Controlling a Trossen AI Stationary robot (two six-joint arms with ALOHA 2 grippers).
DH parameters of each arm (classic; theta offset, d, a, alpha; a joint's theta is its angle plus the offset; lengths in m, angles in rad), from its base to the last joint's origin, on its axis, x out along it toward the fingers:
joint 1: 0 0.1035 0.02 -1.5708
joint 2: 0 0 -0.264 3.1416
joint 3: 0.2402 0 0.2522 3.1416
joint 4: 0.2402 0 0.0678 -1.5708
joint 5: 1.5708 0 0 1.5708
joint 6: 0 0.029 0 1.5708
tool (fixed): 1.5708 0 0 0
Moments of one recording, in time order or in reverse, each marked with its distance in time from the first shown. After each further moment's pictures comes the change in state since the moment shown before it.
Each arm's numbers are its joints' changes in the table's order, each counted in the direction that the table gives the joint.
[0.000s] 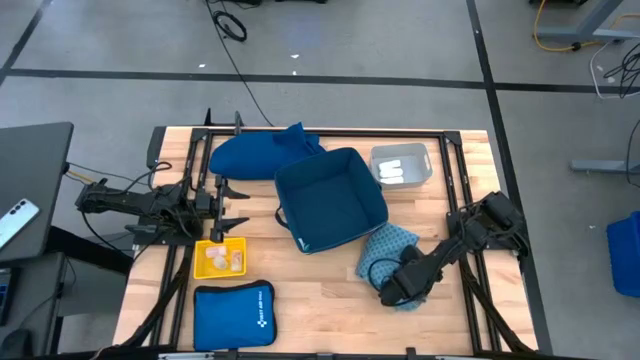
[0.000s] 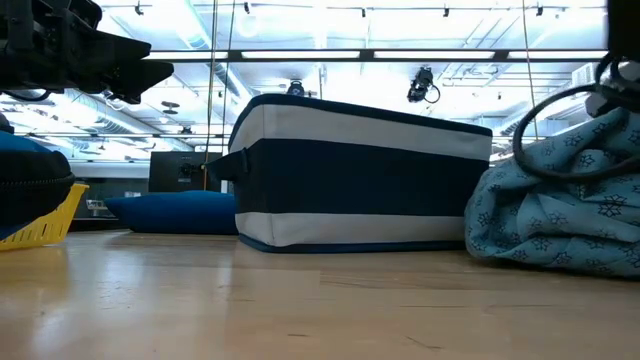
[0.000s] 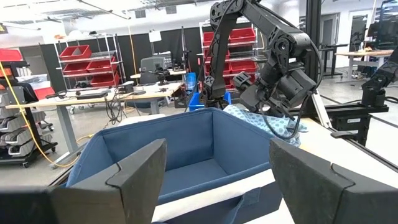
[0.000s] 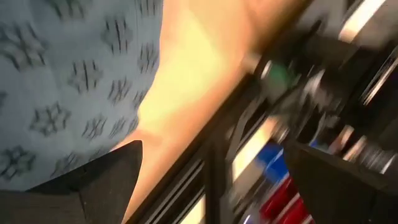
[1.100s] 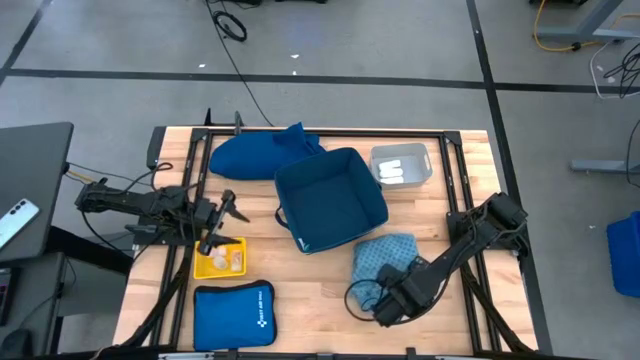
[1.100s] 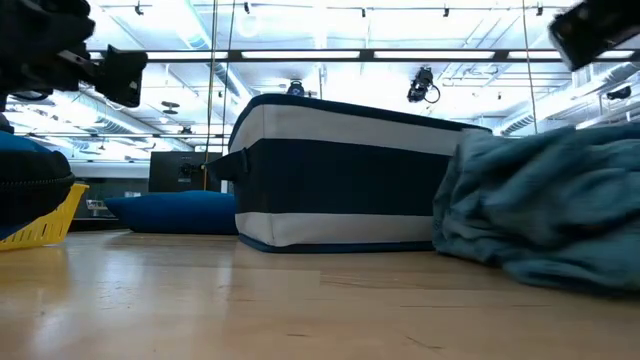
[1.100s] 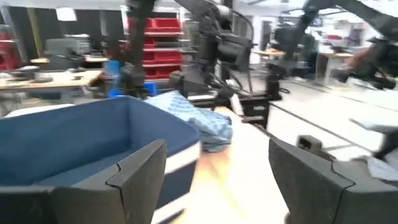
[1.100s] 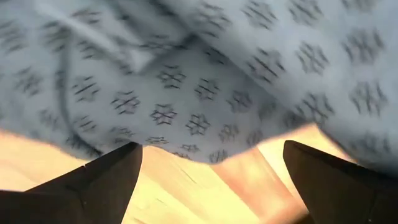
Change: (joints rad) left arm 0.000 0.008 0.000 0.064 0.323 -0.110; right arm 0.058 -0.020 0.162 -0.317 0.167 -0.005
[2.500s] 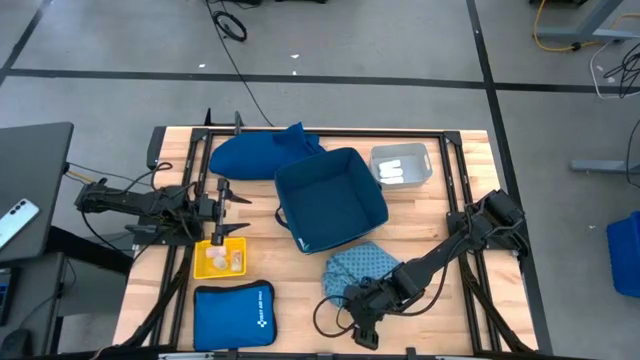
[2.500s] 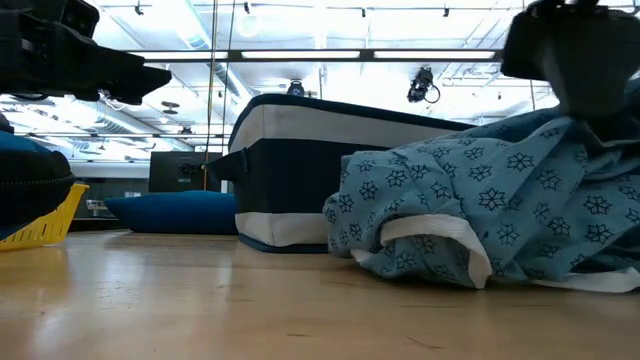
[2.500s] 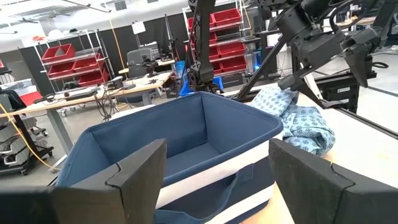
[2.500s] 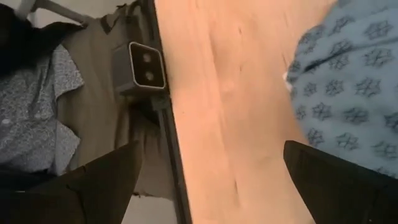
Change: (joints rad) left arm 0.002 0.002 0.000 -0.002 -0.271 0.195; right arm -0.072 0.000 0.003 -0.747 -0.067 -0.439
